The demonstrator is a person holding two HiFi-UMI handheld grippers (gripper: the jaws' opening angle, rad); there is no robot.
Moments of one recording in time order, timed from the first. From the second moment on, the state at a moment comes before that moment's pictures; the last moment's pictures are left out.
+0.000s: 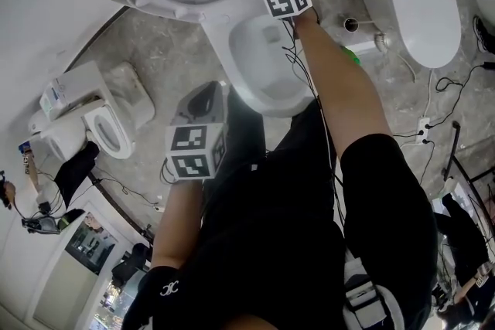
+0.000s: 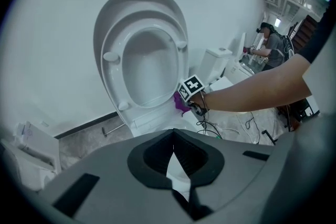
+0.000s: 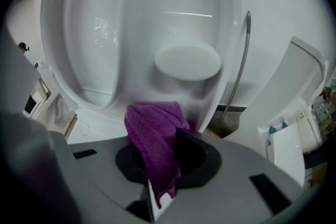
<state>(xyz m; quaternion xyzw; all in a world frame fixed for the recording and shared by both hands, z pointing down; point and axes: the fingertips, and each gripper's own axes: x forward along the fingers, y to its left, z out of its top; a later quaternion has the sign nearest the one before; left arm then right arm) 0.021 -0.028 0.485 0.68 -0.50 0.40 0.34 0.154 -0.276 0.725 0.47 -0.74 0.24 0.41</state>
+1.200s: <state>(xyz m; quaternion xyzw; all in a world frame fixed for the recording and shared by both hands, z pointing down) 0.024 -0.076 0.416 0.72 -0.51 0.32 0.34 0.160 -0.260 0.592 0.51 -0.74 0.23 0.36</state>
